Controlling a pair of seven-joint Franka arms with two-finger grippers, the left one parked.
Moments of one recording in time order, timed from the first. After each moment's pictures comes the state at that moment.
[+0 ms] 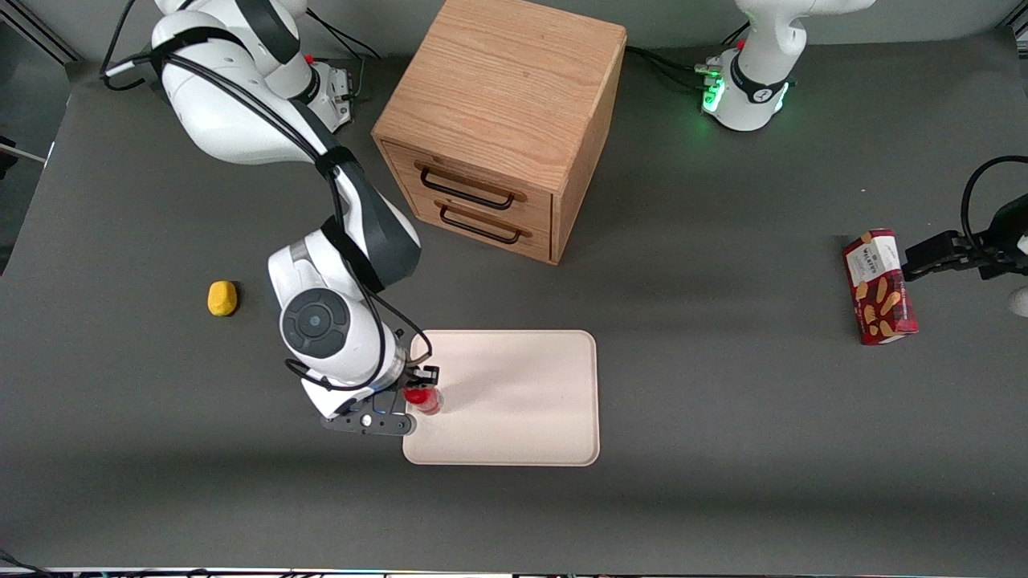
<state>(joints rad) 0.33 0.86 0.19 -0.98 -0.14 1.84 0.60</state>
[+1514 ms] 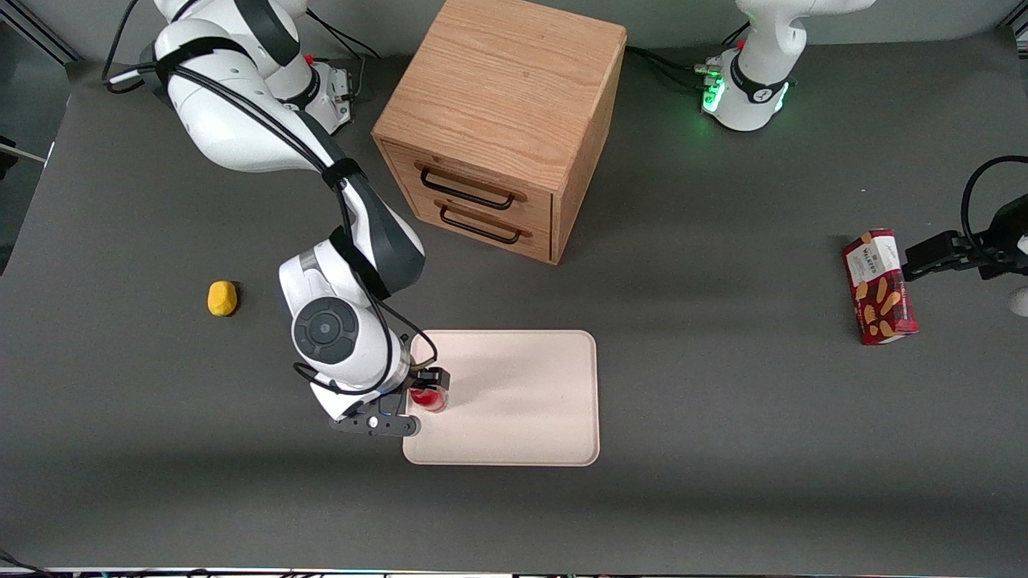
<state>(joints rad) 0.32 0.84 0.19 -1.02 -0.14 1.85 0.60</state>
